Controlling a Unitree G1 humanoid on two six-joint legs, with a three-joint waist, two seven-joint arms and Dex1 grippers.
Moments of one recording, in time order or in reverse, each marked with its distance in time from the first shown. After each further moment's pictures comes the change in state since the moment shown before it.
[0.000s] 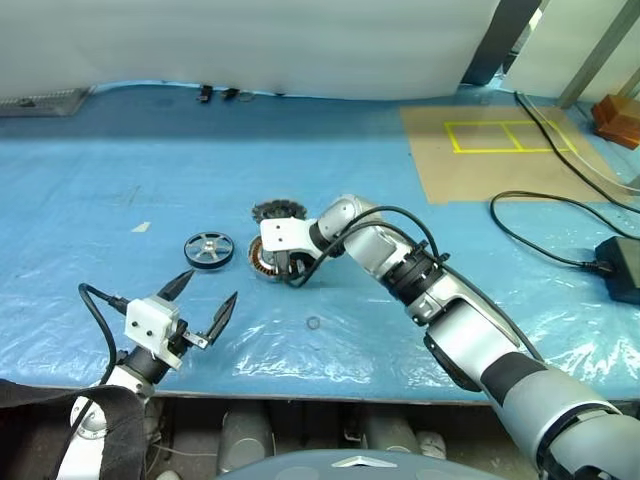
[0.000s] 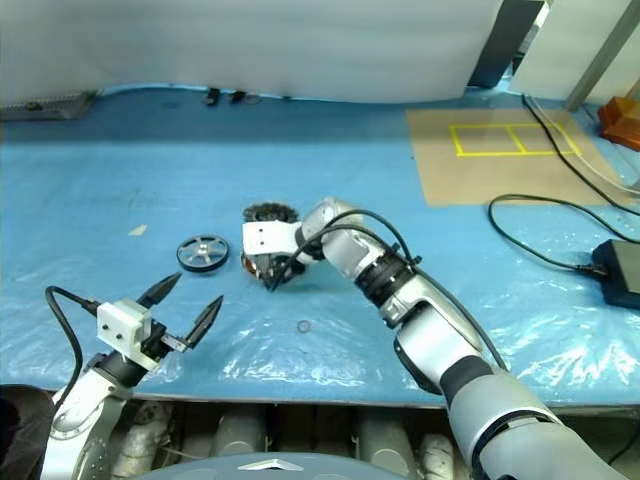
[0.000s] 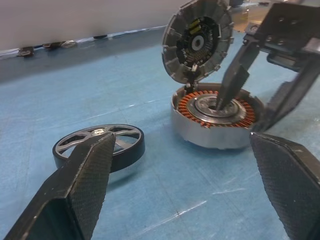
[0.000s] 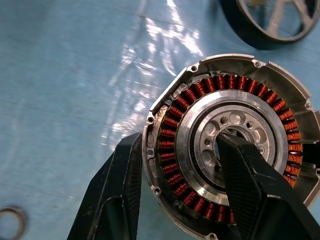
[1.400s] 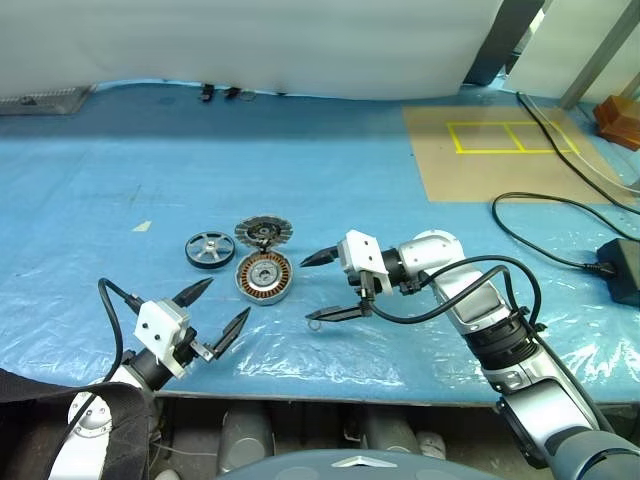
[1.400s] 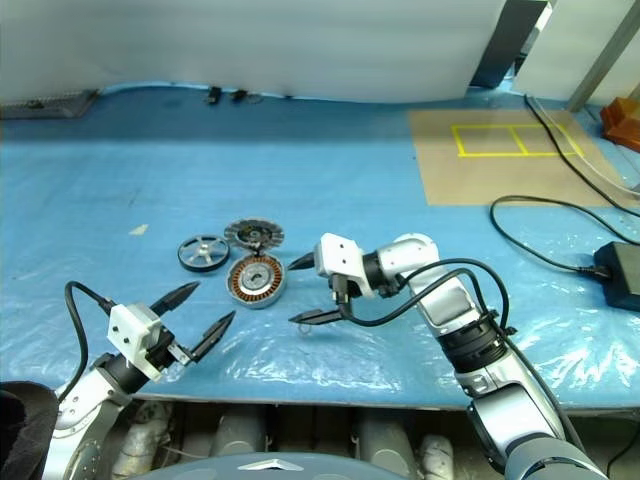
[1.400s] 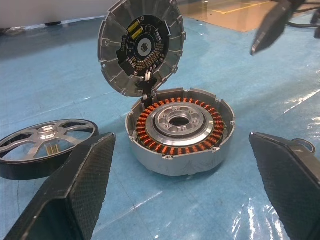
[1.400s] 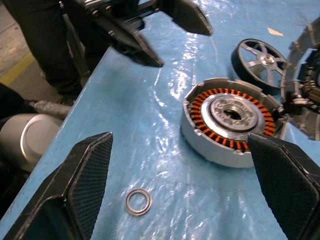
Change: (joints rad) left arm 0.013 0.040 -0.040 -0.045 -0.031 0.078 -0.099; right arm 0.460 -0.310 -0.271 -0.398 0.436 -0.236 0.040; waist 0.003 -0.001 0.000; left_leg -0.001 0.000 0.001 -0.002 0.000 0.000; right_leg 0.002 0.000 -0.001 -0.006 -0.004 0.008
